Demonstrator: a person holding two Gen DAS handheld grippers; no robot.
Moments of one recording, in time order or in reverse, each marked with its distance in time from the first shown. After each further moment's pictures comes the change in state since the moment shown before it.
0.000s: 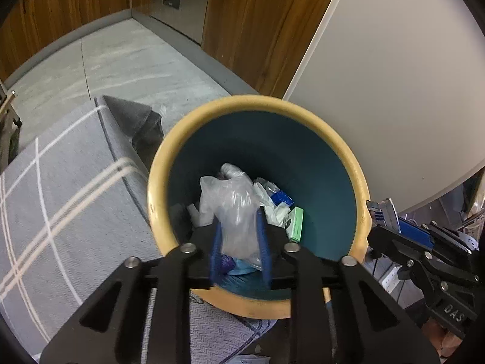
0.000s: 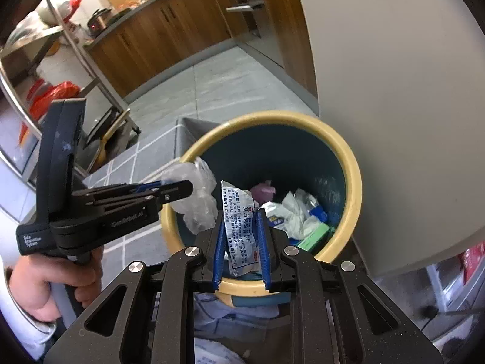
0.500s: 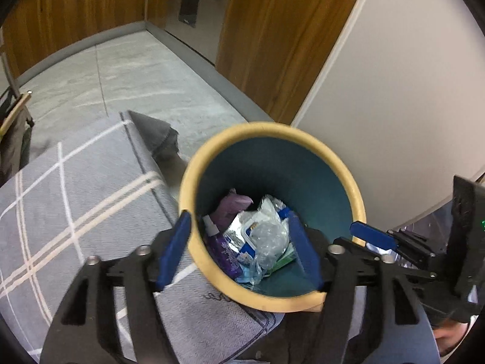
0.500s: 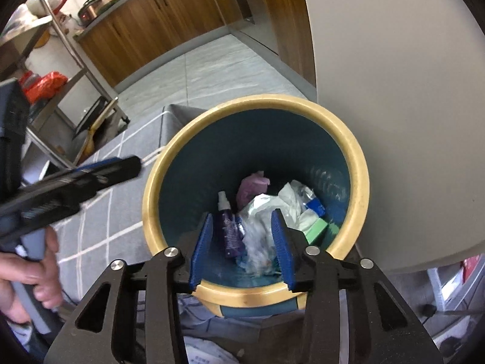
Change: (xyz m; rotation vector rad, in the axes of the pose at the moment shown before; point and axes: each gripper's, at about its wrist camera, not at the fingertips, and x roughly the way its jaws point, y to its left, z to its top) left arm -0.047 0.018 -0.001 -0.052 -0.112 0.022; right arm 0.027 -0.002 0.007 -0.020 0.049 -0.049
